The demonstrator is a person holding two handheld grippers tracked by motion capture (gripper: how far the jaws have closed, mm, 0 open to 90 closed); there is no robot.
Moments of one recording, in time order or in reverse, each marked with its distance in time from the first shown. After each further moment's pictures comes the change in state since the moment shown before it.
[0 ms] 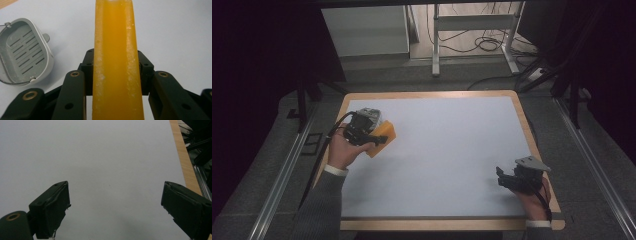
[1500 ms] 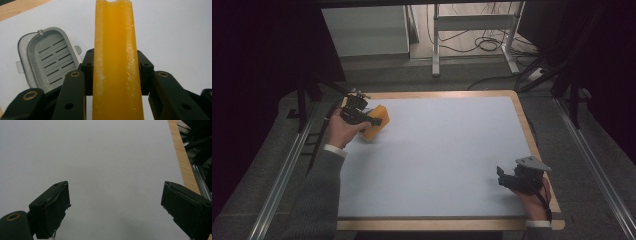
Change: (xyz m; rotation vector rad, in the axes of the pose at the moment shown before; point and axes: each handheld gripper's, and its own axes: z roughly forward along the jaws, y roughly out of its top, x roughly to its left) left arm 0.055 0.030 0.011 0.013 0.029 -0.125; right arm 0.000 0.000 0.000 0.003 -0.009 0.009
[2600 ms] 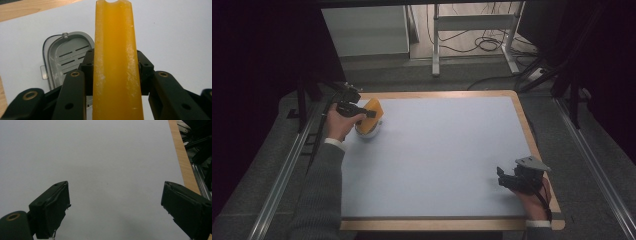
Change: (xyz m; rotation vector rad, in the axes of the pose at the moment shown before) left arm 0.047 0.004 0.017 -0.041 0.017 -0.136; right arm 0.000 -0.001 0.001 0.004 -0.002 -0.002
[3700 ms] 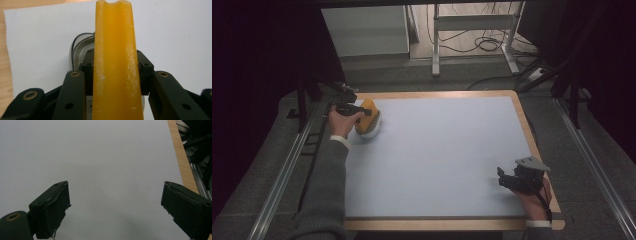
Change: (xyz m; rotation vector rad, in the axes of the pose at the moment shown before) left arm 0.039 -0.005 0.038 -0.020 0.072 -0.139; right arm -0.001 -0.002 0.001 0.009 -0.011 -0.006
